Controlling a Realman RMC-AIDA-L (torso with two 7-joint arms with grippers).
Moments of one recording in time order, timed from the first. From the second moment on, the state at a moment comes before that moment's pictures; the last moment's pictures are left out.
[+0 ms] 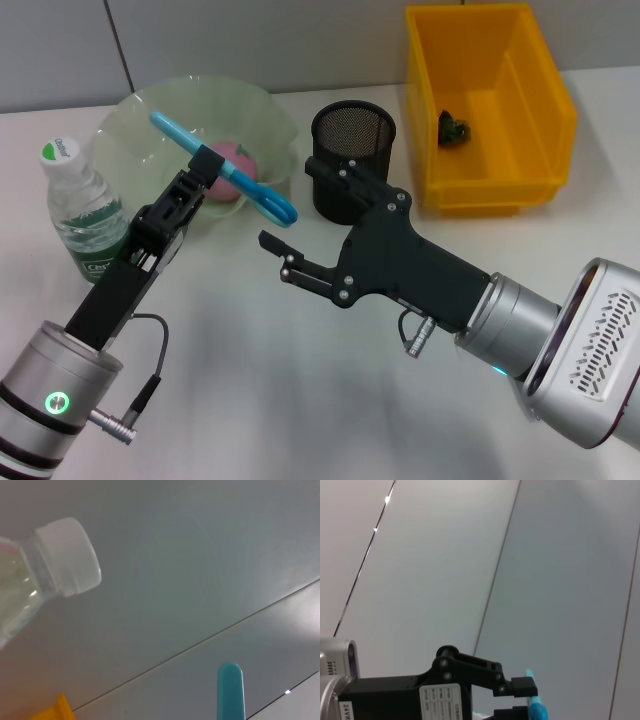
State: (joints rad) left arm -0.53 -2.08 0.37 -0.36 1.49 1.67 -1.22; right arm 0.64 2.09 -0.39 0.29 -1.70 -1.55 -0.06
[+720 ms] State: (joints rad) left arm -0.53 -2.08 0.37 -0.36 1.49 1.66 -1.22; right arm 0.66 2.09 -0.39 0.30 -1.73 -1.52 -0.05
